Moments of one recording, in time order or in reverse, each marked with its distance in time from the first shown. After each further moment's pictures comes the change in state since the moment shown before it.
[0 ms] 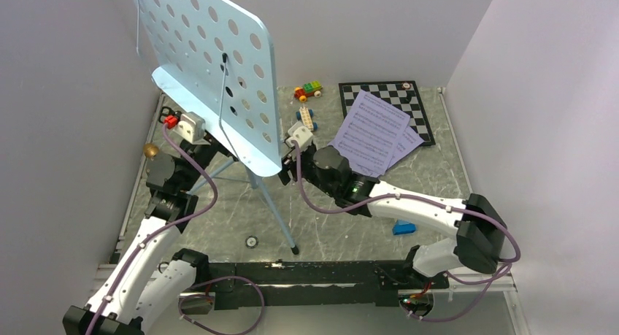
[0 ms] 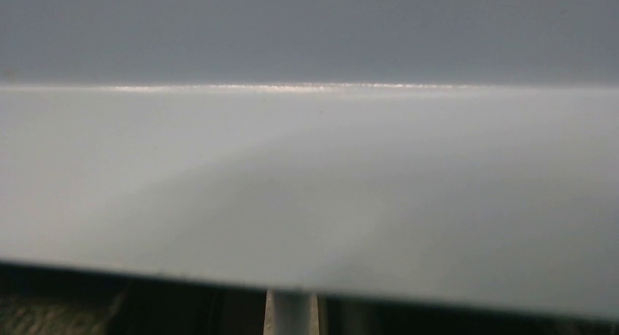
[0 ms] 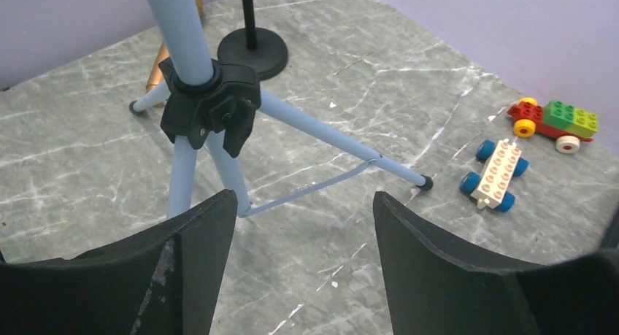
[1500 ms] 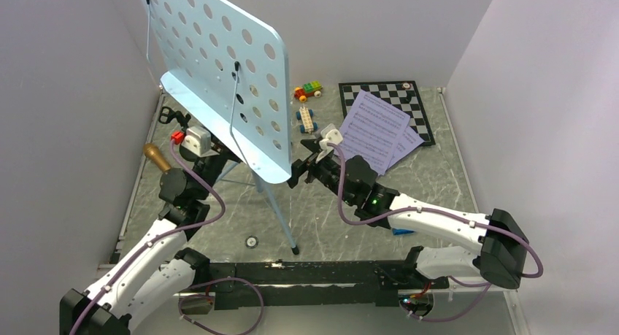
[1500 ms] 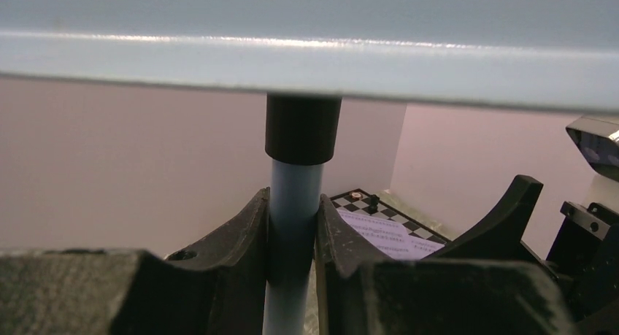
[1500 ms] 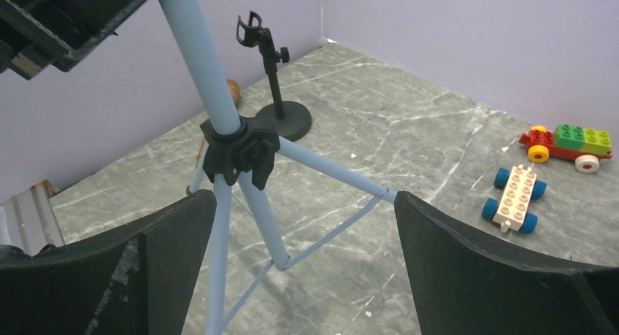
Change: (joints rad) left arm -0.192 0.005 -0.135 0.226 -0.228 0.008; right arm -0.006 -0.201 -0.193 0.222 0.009 0.126
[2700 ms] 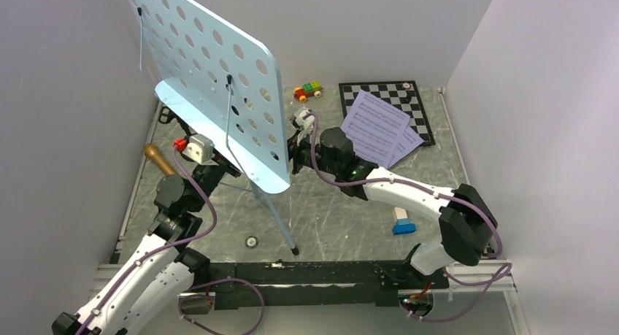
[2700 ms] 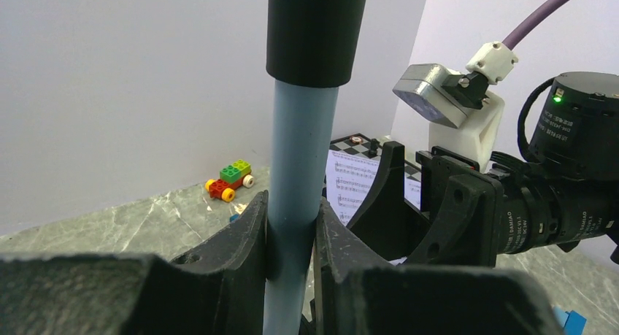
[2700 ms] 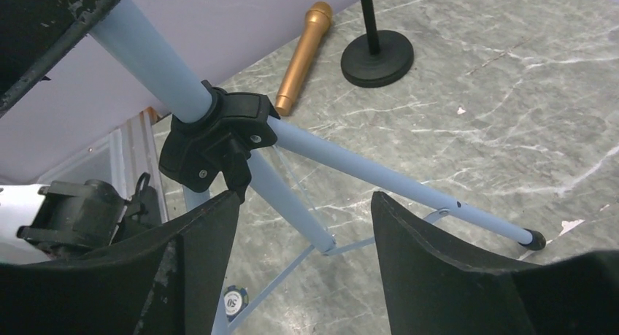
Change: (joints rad) left arm -0.011 -0.169 -0.020 -0.303 -0.009 0.009; right arm -0.155 0.275 0.219 -0.130 -0.484 0.180
